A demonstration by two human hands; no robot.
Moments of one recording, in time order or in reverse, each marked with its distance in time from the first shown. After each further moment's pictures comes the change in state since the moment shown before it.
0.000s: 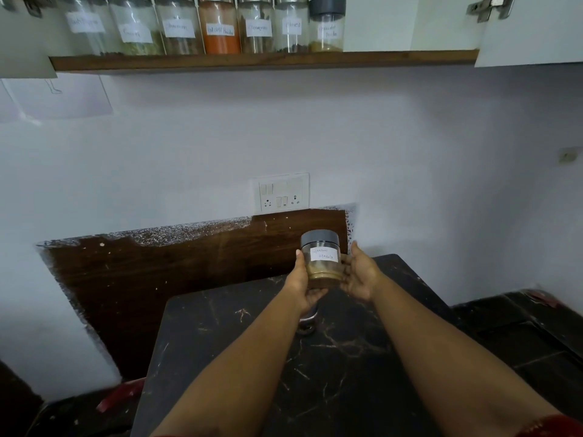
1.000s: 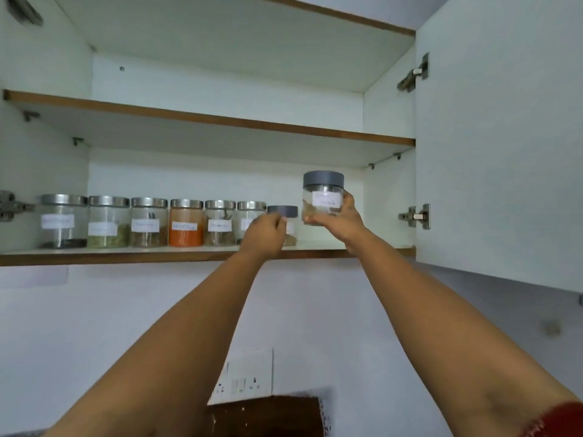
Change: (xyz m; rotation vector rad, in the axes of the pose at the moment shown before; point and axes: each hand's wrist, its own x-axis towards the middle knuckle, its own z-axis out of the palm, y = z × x) left_hand -0.038 0.352 0.244 1.266 0.372 1.352; right_hand -0.045 -0.438 0.088 -0.587 0.105 -1.132
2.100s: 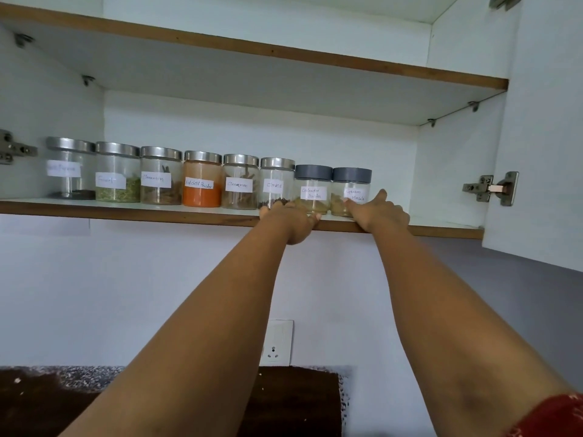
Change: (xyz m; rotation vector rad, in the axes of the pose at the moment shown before) left_hand 0.017 -0.022 0.030 0.603 -0.453 -0.159; right_hand 0.056 0.081 0.027 -0.903 0.062 0.271
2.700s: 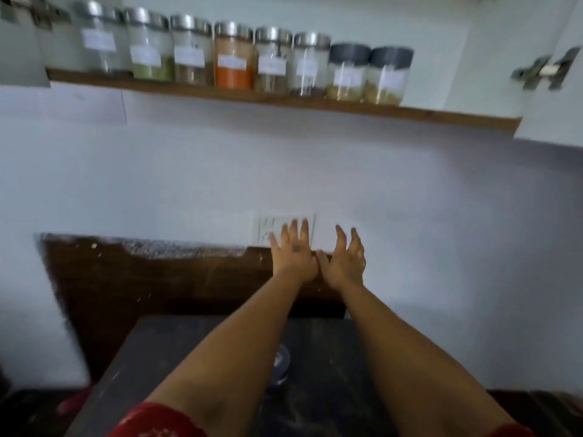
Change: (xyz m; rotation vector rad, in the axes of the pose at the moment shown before) left_hand -0.168 -0.012 0.240 -0.146 -0.089 -0.161; right_hand -0.266 0.096 0.198 0.121 -0.226 -0.169
